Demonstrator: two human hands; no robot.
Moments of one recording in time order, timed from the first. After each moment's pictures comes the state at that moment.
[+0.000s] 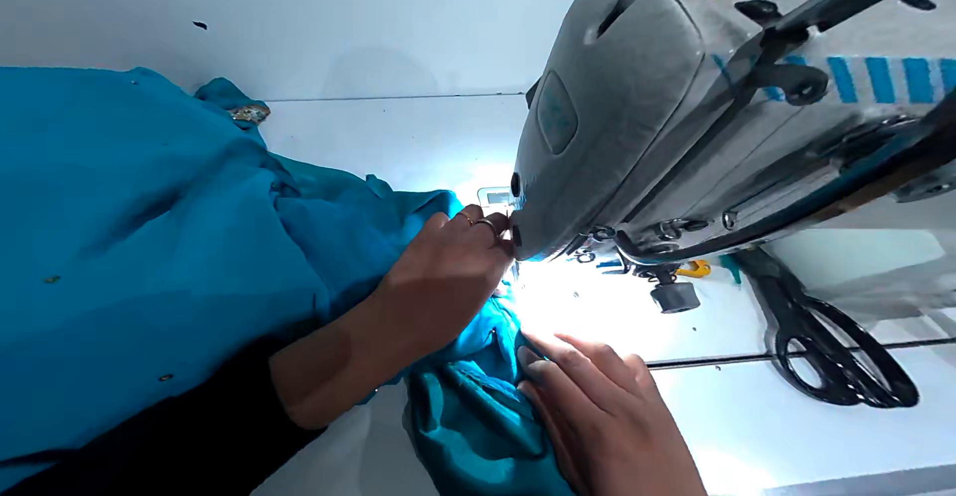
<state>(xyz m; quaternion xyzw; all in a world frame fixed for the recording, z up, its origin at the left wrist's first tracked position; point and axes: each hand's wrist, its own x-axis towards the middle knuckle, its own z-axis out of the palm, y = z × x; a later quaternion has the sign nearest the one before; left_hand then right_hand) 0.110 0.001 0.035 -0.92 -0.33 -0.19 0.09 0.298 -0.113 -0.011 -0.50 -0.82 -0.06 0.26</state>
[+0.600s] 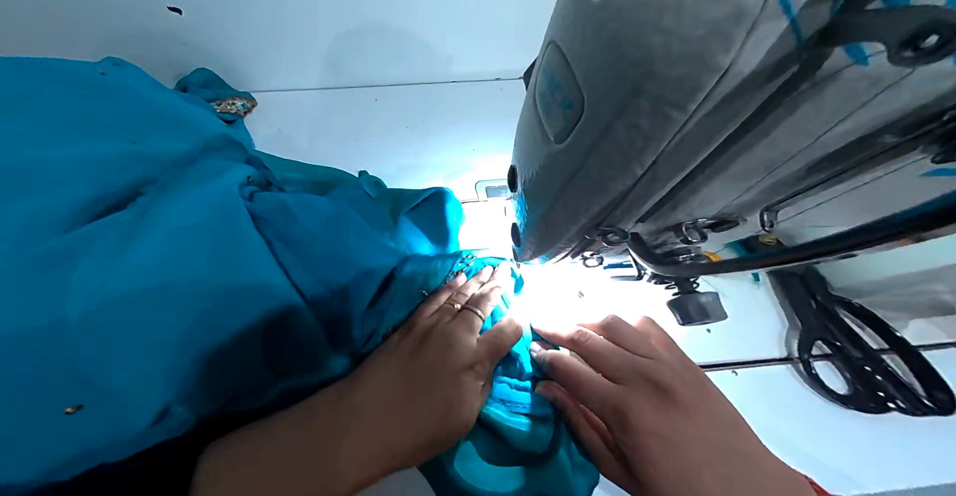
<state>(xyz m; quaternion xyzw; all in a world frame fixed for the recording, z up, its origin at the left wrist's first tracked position) 0.100 -0.052 0.007 -0.93 -0.35 -0.14 -0.02 0.329 -0.083 0.003 -0.40 -0.89 -0.07 0.22</state>
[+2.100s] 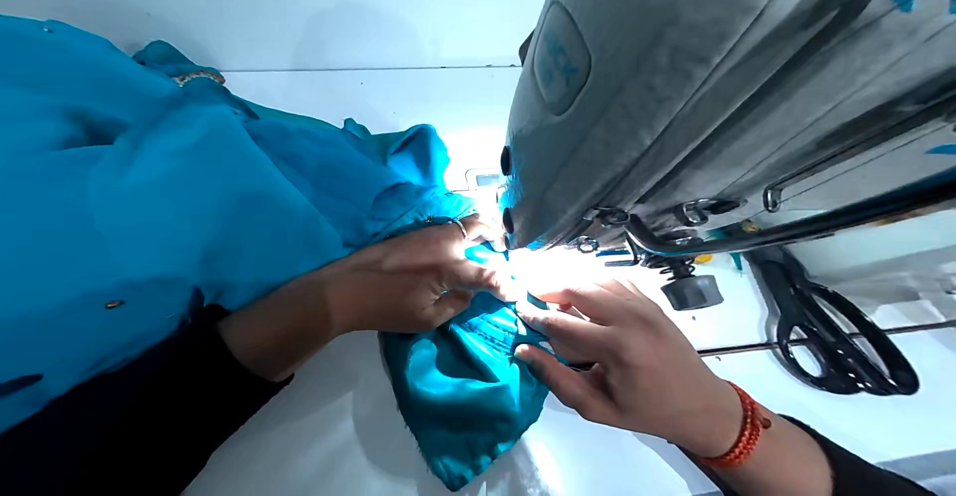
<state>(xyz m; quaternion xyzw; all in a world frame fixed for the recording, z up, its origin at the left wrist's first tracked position) 0.084 0.028 0.020 -0.96 -0.14 -0.20 -0.09 0.337 -0.054 -0.006 -0.36 -0.89 -0.04 0.29</state>
